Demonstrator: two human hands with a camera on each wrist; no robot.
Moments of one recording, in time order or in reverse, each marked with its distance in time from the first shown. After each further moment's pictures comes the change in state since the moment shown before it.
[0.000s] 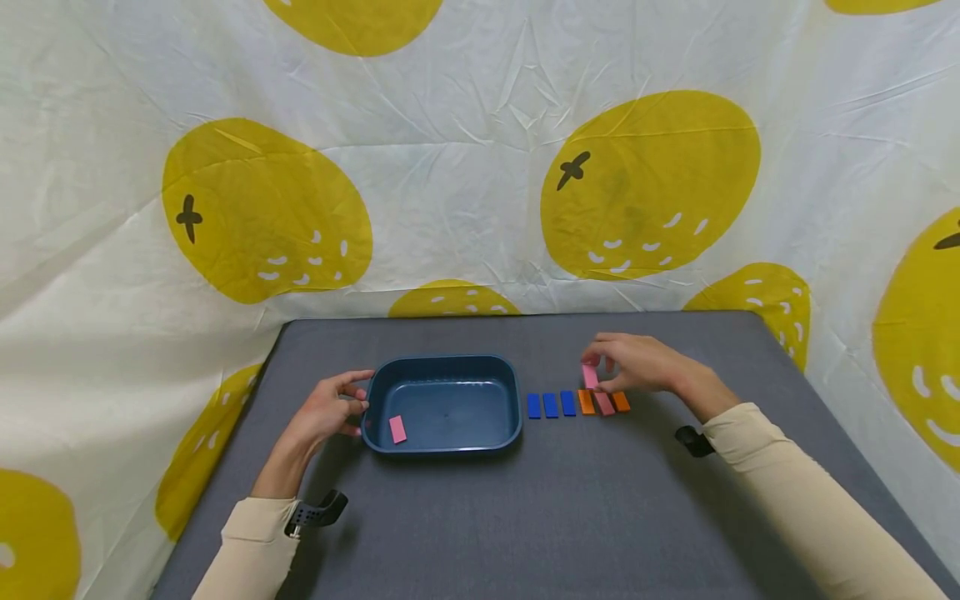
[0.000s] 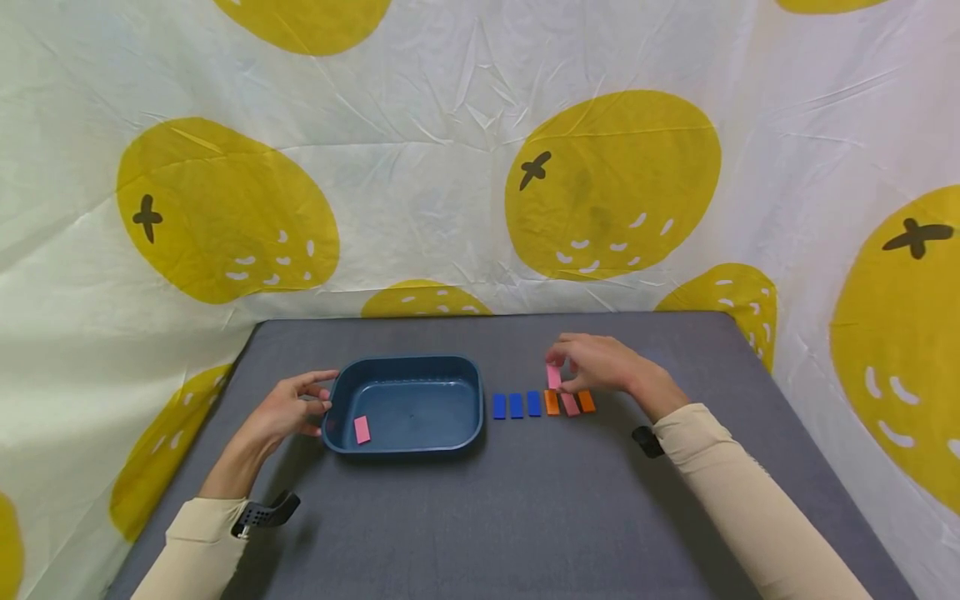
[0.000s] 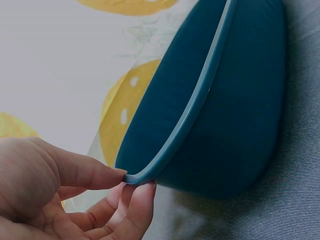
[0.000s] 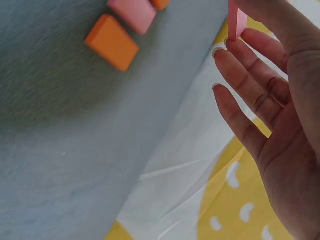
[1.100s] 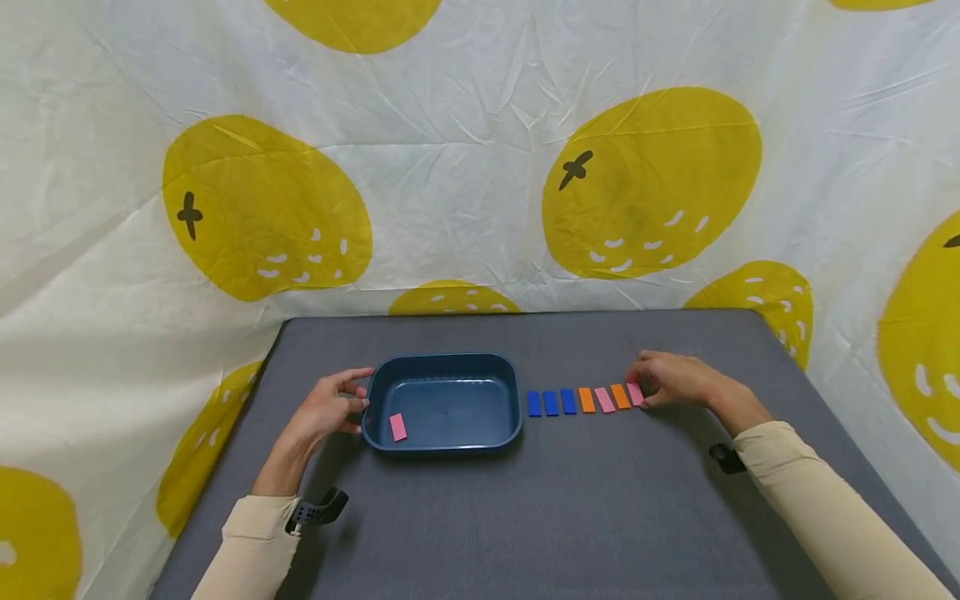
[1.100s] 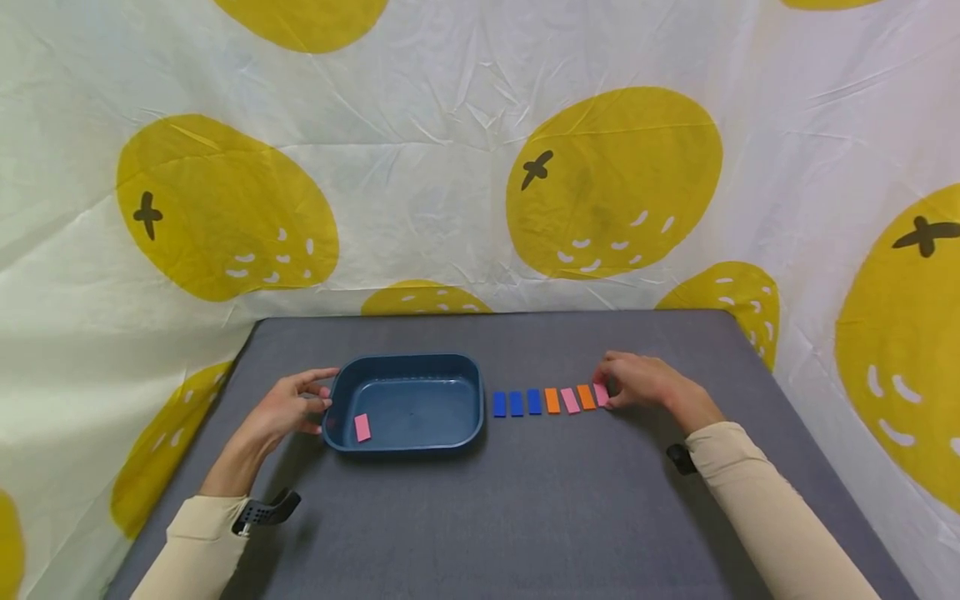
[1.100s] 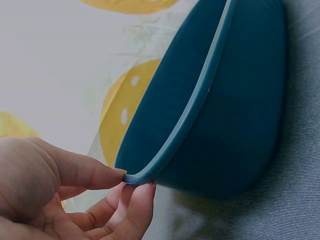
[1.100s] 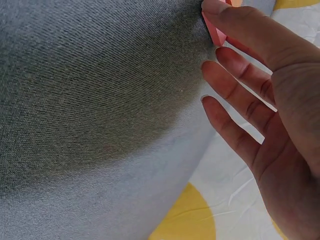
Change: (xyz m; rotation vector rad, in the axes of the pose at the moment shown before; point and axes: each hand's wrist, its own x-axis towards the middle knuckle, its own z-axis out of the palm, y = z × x) left_hand 0.003 -0.003 -0.002 0.005 -0.002 0.010; right_hand -0.043 0.059 0.026 0.003 -0.078 0.101
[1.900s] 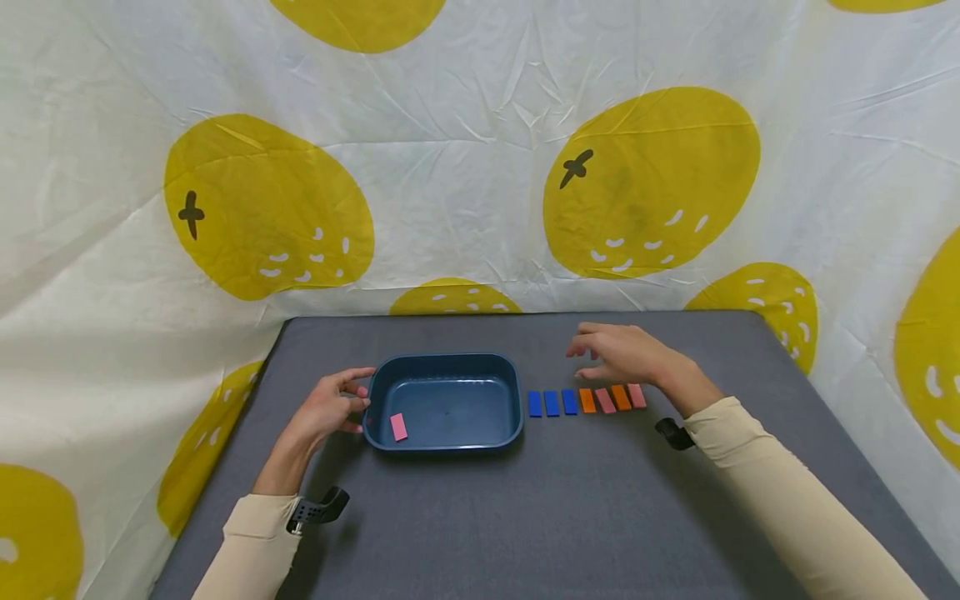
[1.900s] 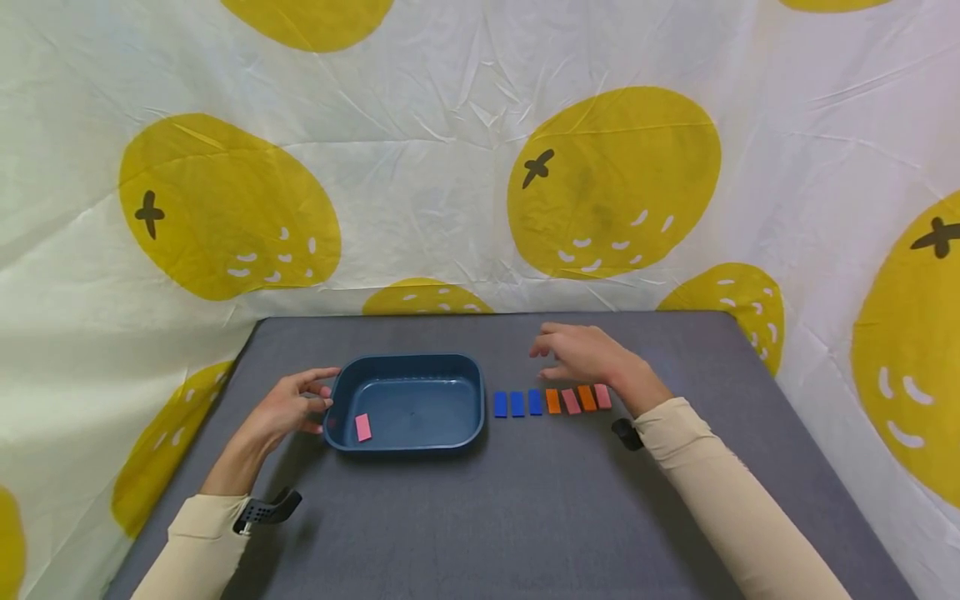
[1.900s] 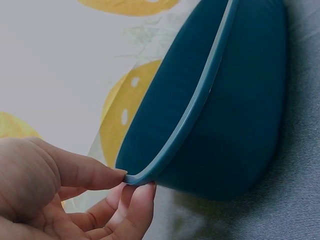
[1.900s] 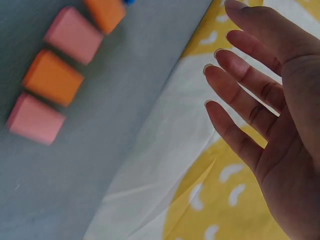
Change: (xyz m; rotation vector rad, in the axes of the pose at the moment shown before) left_hand 0.001 -0.004 0.002 0.000 0.016 -0.006; right_hand 0.046 -0.095 -0.037 -0.094 0.160 -0.150
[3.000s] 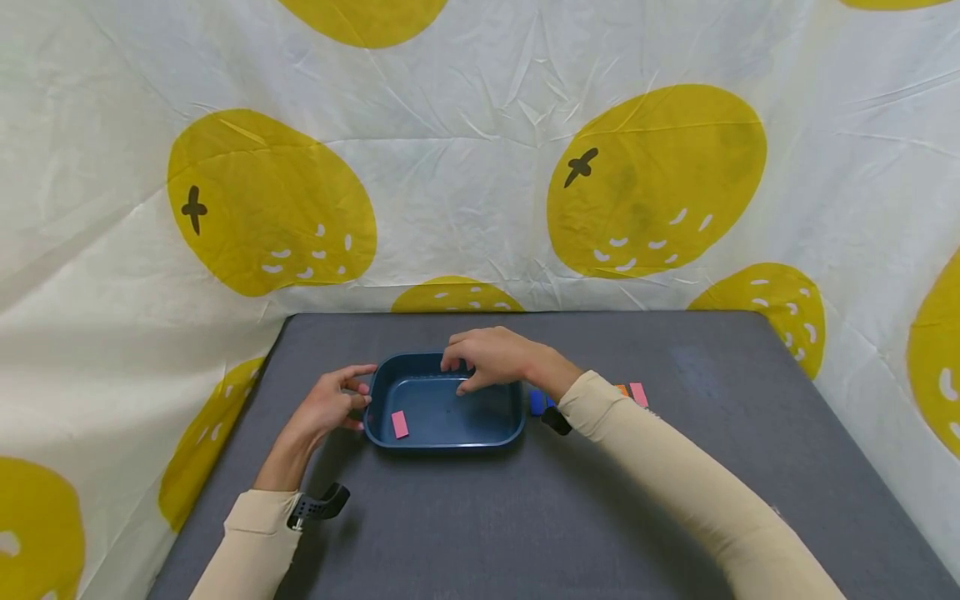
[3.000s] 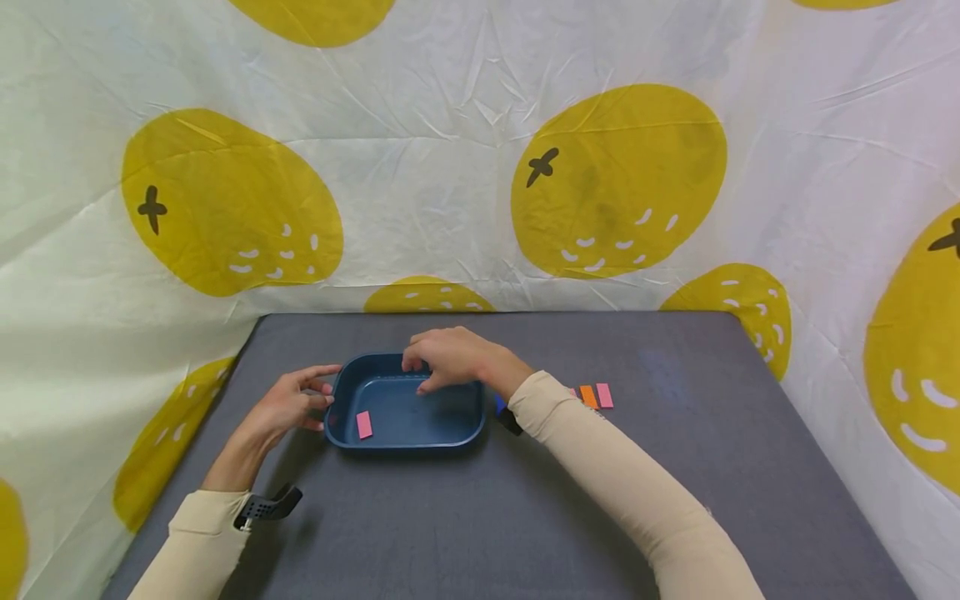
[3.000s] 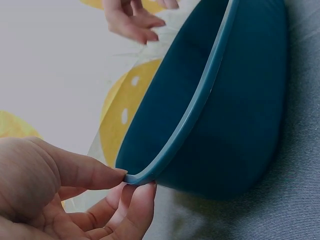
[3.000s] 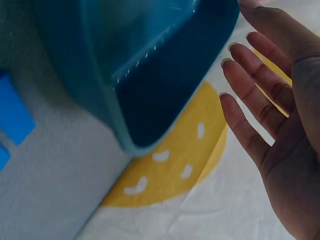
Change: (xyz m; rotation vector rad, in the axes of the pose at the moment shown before) left_hand 0.000 0.002 -0.002 -0.009 -0.011 -0.002; right_hand 0.134 -0.118 0.015 0.046 -0.167 -0.251
